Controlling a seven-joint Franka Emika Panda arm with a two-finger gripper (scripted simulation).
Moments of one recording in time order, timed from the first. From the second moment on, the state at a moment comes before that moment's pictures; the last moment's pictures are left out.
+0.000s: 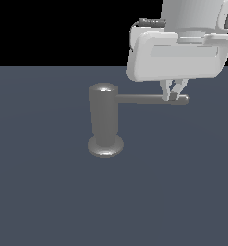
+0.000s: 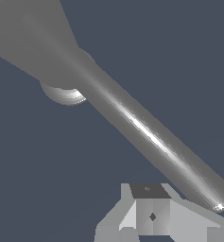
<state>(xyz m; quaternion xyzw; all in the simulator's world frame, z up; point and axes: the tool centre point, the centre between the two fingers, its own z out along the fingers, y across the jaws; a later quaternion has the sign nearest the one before) -0.131 -0.125 0.232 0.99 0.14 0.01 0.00</state>
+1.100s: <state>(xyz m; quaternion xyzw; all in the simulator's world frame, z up) -0.065 -0.153 0.232 0.99 0.13 0.01 0.00</state>
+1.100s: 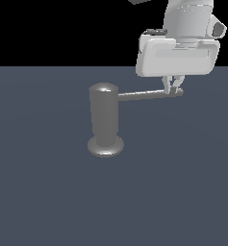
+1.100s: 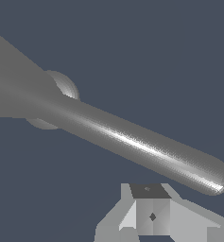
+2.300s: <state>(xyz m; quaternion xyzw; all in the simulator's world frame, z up) -0.001 -0.172 0.232 0.99 0.14 0.01 0.00</state>
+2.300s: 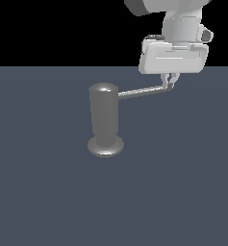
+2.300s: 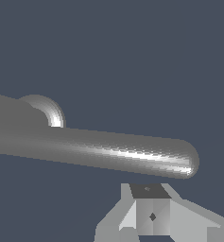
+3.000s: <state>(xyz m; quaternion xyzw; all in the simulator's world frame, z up) 0.038 -0.165 0.232 0.99 0.13 0.01 0.00</state>
